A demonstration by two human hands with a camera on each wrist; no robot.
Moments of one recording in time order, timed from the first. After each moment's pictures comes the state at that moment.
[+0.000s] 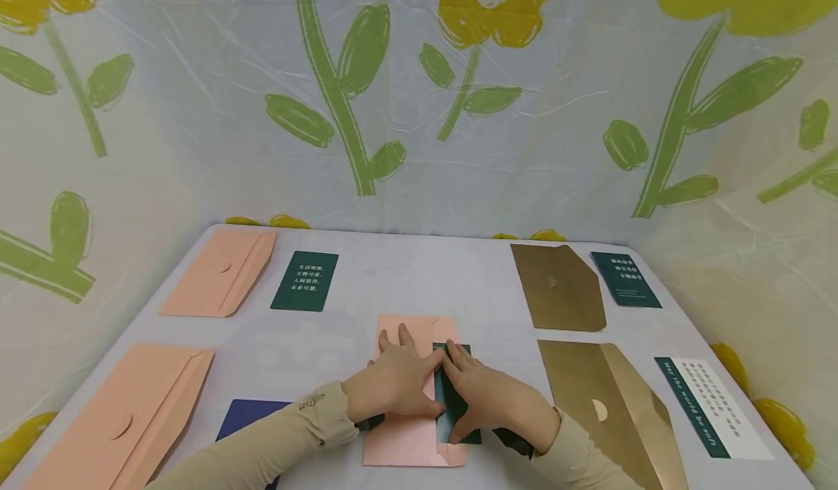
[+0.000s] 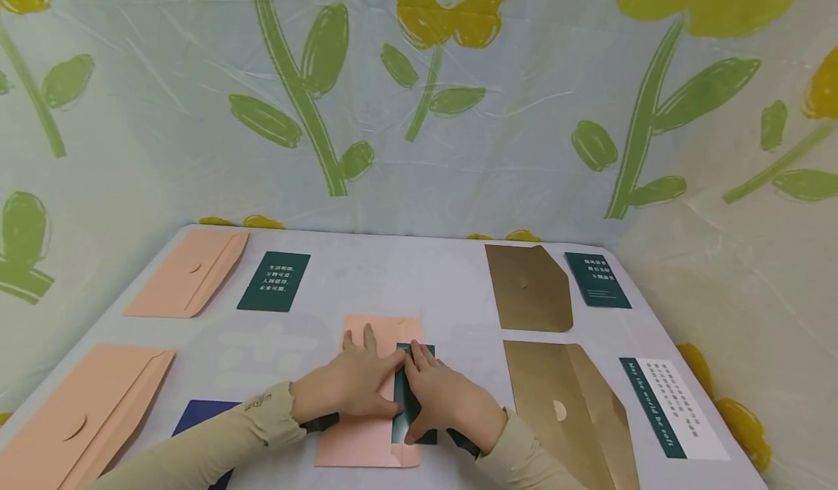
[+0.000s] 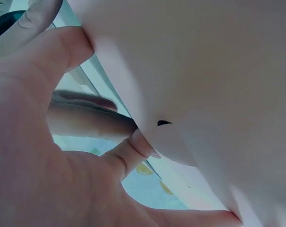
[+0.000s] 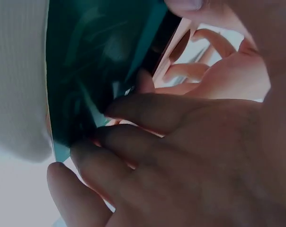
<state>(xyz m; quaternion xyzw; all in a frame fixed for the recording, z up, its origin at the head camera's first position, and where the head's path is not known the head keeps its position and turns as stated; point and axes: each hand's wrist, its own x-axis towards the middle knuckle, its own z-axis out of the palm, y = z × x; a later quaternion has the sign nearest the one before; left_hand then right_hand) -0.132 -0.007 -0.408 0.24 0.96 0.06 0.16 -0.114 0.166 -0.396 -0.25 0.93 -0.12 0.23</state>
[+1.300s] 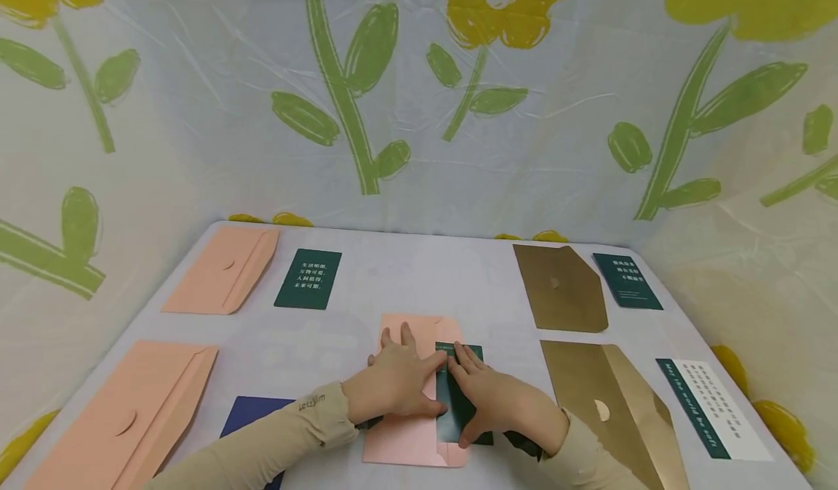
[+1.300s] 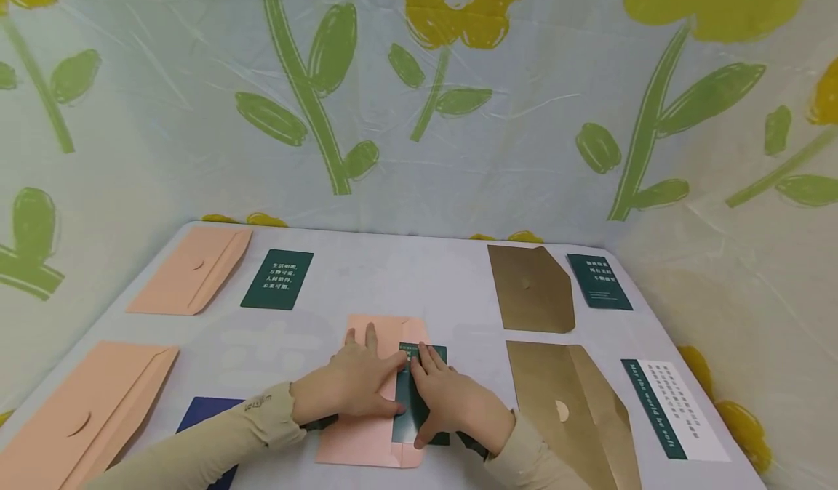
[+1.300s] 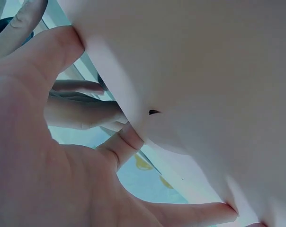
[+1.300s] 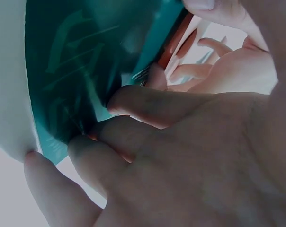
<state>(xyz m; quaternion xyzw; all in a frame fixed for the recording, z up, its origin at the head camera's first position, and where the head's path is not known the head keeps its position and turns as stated) -0.132 -0.014 -0.415 0.24 0.96 0.05 0.15 -0.110 0.166 -0.396 -0.23 0.94 -0.10 0.24</state>
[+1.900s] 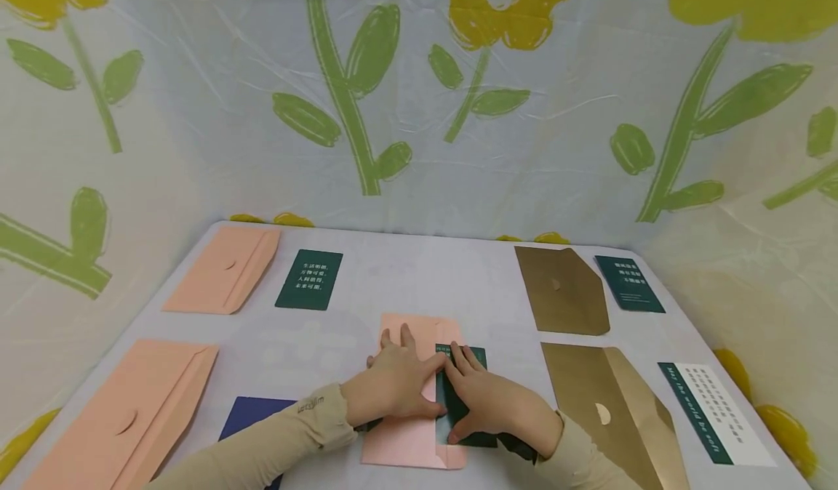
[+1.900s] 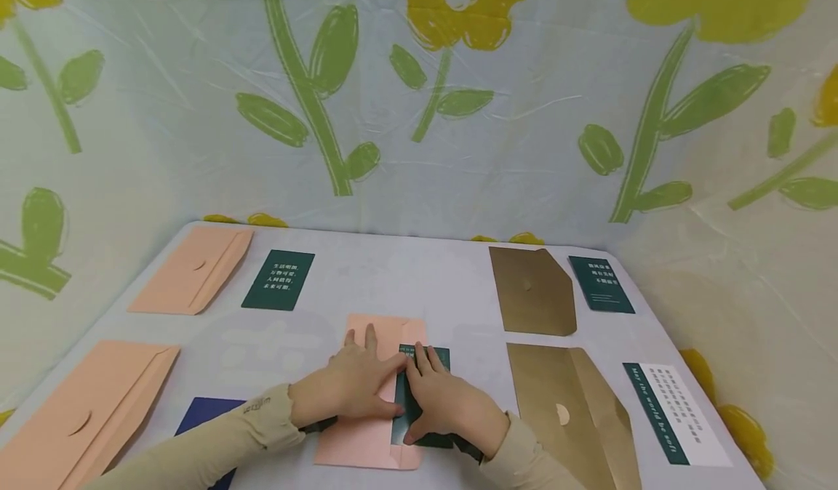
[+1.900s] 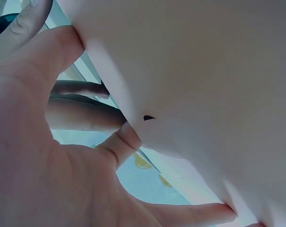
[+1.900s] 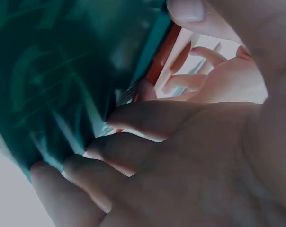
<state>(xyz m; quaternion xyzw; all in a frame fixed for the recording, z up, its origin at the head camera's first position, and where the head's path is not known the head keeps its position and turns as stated) -0.132 -0.015 -0.411 0.25 0.96 0.05 0.14 -0.110 0.161 -0.395 -0.24 0.93 -0.12 0.24</state>
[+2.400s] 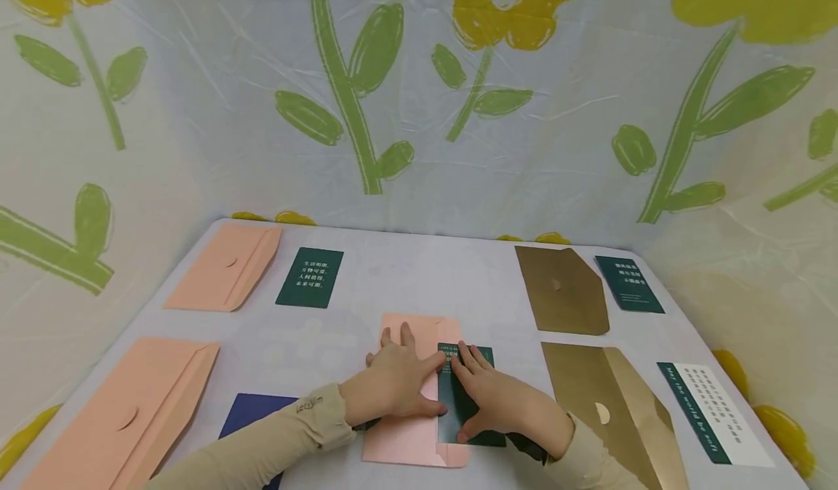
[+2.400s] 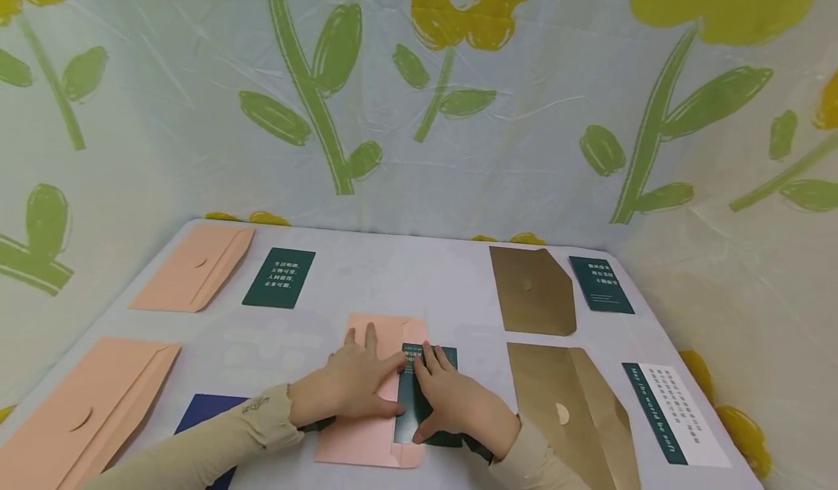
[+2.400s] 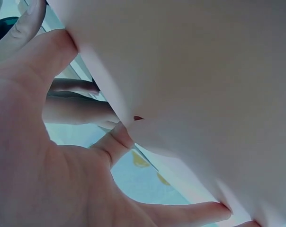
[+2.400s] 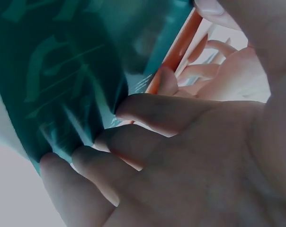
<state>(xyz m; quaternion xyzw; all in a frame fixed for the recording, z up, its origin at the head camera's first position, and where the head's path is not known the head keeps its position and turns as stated) -0.130 -0.018 -0.414 0.25 0.96 0.03 0.12 -0.109 0.172 -0.396 -0.23 0.93 -0.13 0.24</state>
